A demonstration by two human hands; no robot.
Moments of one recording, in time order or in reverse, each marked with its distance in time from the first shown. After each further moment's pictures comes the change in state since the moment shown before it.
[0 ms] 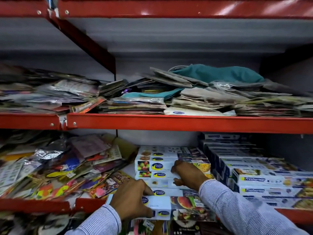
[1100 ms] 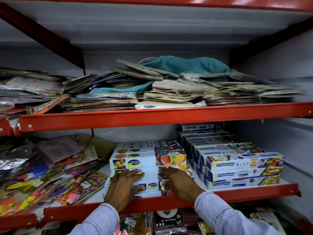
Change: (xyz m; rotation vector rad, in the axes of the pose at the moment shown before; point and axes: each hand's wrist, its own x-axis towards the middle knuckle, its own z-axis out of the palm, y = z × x) left_hand 0.073 -0.010 0.079 -0.010 0.232 0.081; right_hand -0.068 0.017 0.028 0.308 0.143 0.121
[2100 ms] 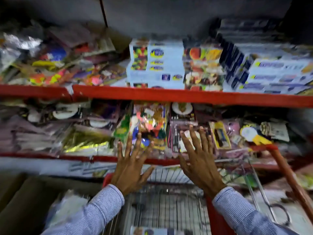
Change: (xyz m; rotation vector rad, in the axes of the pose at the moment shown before) left_hand -0.270 0.022 0.091 0.126 -0.164 -0.035; right_hand -0.212 -0.056 0.141 -0.074 0.069 0.043
